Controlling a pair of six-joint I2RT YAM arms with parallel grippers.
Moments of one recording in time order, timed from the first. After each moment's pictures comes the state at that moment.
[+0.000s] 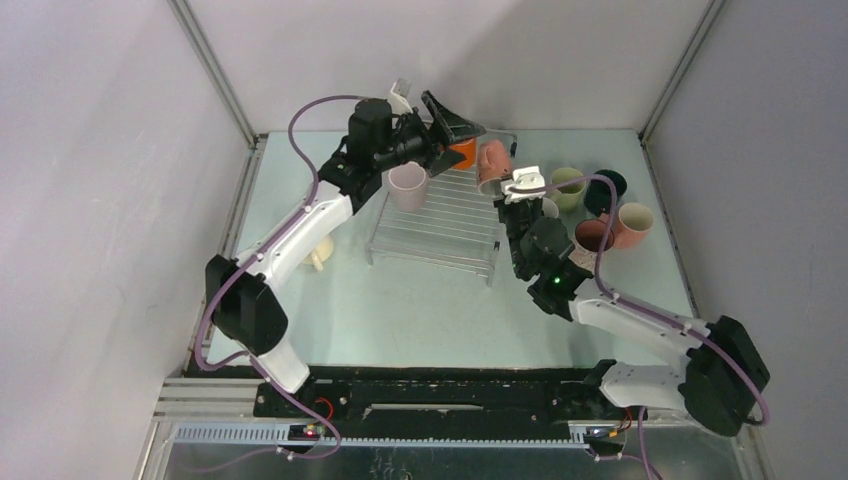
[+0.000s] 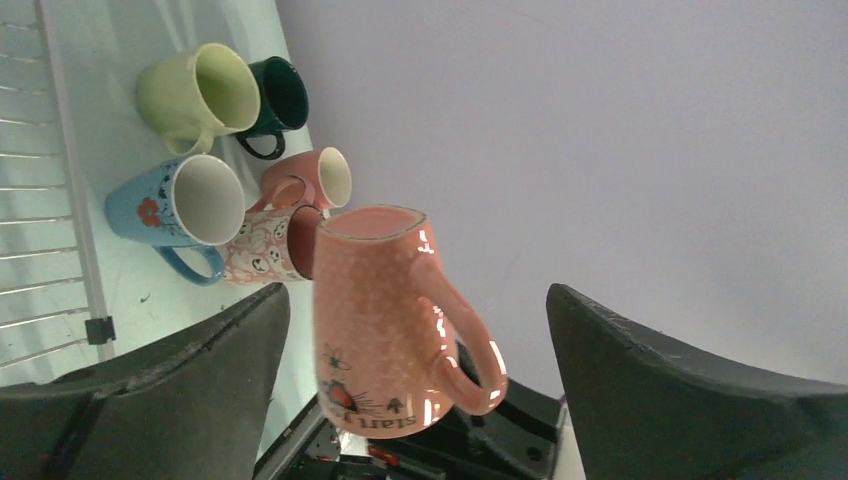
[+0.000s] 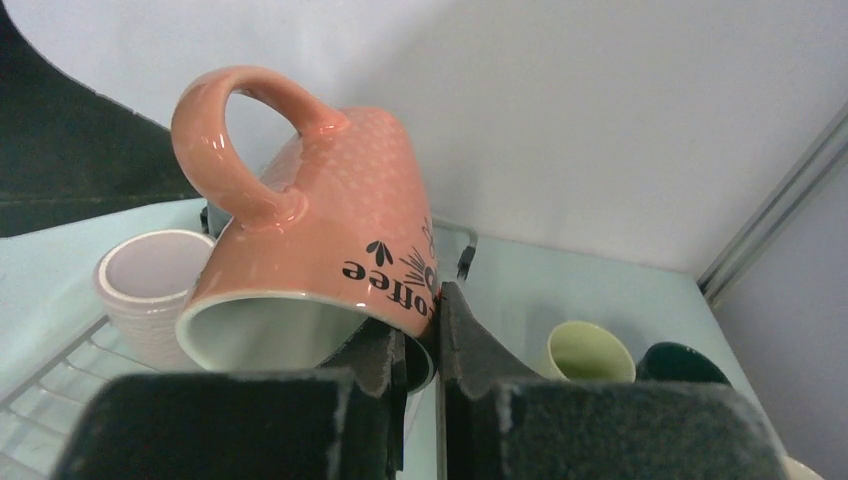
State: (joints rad) left arm -0.54 1.66 1.58 -0.06 0.44 -1.18; right arm 0.79 1.22 0.74 0.75 0.66 -0.33
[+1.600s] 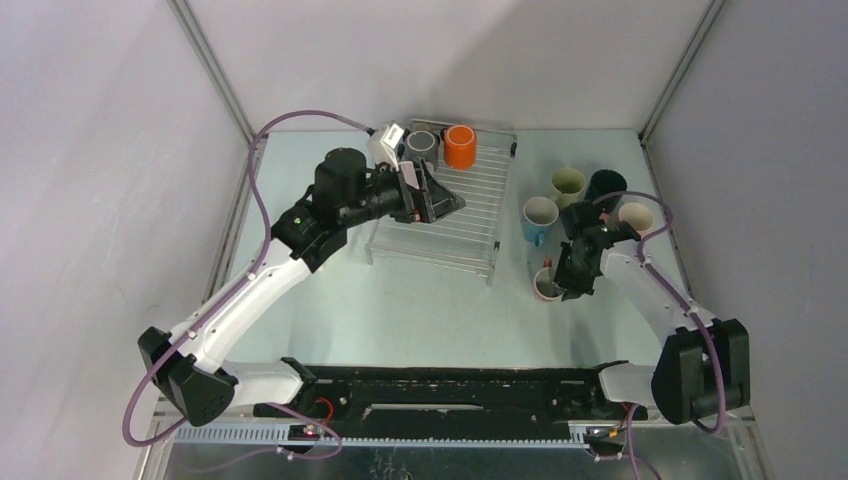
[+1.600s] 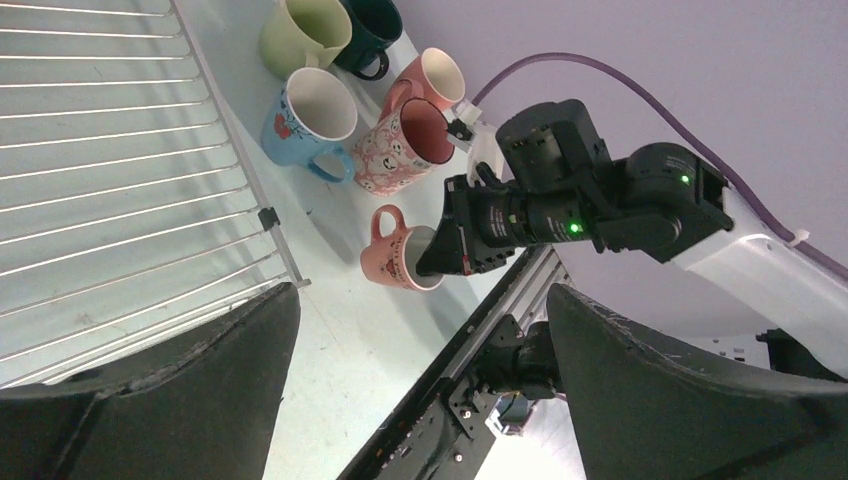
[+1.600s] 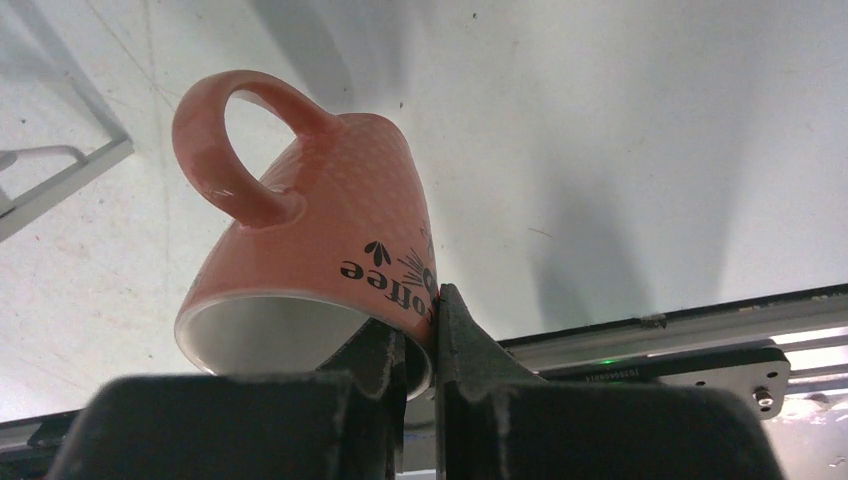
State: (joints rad) left arm -0.65 1.24 1.30 -0.30 0.32 -0.65; right arm 0.23 1.27 0.94 -1.00 0.06 0.59
